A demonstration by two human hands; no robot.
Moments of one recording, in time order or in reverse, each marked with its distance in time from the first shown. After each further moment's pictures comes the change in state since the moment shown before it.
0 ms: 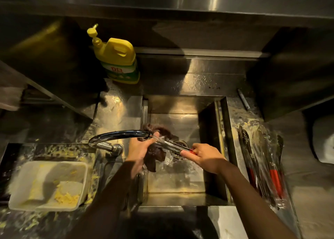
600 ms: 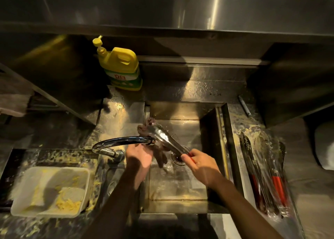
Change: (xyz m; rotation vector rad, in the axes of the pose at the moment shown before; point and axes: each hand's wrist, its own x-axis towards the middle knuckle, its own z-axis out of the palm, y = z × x) left_hand 0.001 0.004 0.007 -0.175 0.236 -0.073; right_hand -0.005 -0.008 0.026 0.183 0.197 0.020
